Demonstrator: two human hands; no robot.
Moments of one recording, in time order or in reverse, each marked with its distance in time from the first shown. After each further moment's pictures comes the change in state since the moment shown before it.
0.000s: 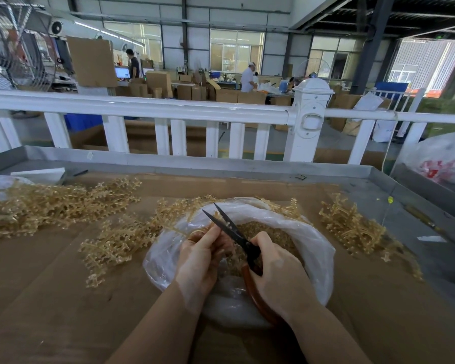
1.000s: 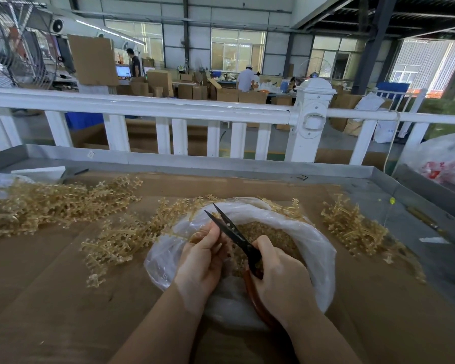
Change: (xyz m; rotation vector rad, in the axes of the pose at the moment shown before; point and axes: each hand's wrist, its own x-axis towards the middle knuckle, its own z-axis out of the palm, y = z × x) left_hand 0.009 -0.003 -0.004 -0.102 -0.026 -0.077; right_hand -0.004 -0.007 0.003 -0.120 0.048 -0.009
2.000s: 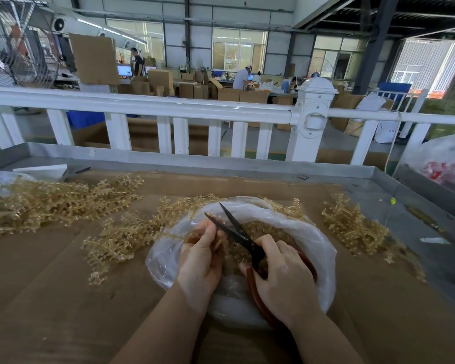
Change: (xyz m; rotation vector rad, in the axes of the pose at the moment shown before) left_hand 0.006 -0.003 -0.002 -0.069 0.066 0.046; right_hand -0.004 0.006 0.005 0.024 0.084 0.037
